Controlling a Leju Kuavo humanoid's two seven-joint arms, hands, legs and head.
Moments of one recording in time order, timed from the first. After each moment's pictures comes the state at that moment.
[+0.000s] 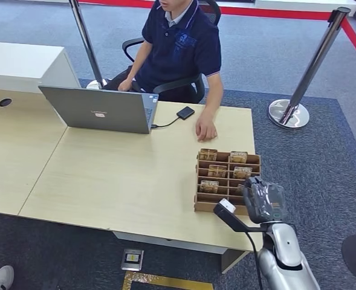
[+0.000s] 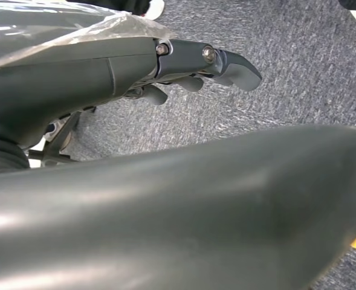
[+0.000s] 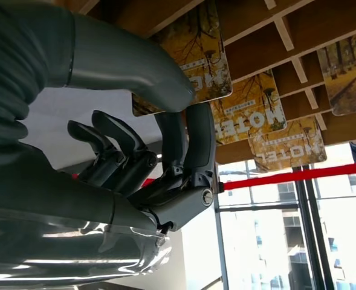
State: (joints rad) left arm -0.09 -0.18 1.28 -0.19 -1.15 0.10 -0.09; right arm -0.16 -0.04 0.31 -0.93 1.37 -0.50 -0.19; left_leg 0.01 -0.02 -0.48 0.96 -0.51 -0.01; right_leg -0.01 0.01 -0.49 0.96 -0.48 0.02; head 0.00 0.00
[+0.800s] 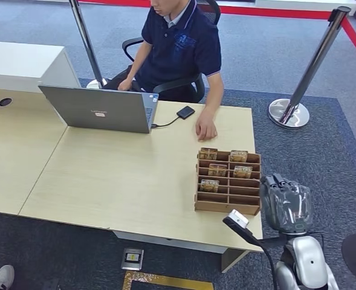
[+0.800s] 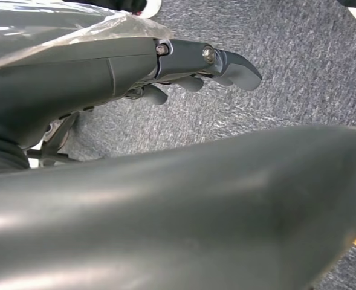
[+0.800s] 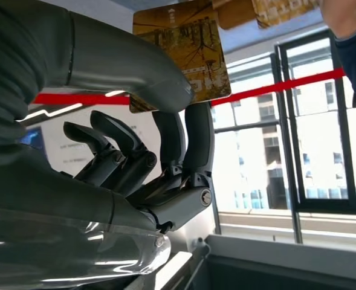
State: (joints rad) left arm -0.10 -0.19 1.29 -0.19 -1.14 0.10 -0.10; right arm -0.24 -0.07 0.43 -1.21 1.40 -0.57 -0.24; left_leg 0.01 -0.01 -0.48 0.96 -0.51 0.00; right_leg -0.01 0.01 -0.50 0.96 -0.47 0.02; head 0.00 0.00
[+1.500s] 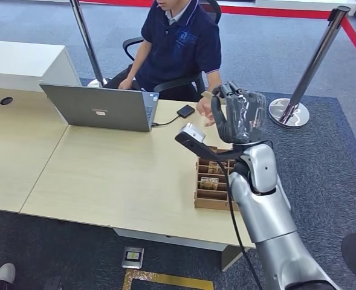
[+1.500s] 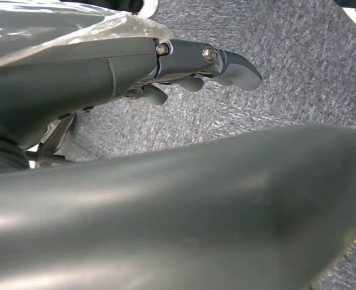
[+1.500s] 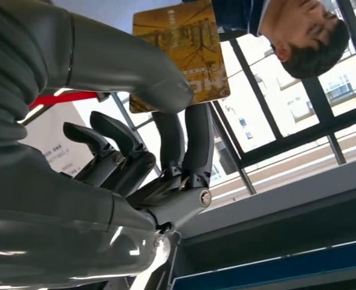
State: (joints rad) left arm -0.11 -0.19 1.27 -0.18 -1.17 0.11 -0.09; right arm -0.90 0.30 0.44 -0.43 1.30 -0.57 -0.27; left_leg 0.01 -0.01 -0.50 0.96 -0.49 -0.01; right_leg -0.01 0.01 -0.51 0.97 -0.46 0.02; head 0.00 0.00
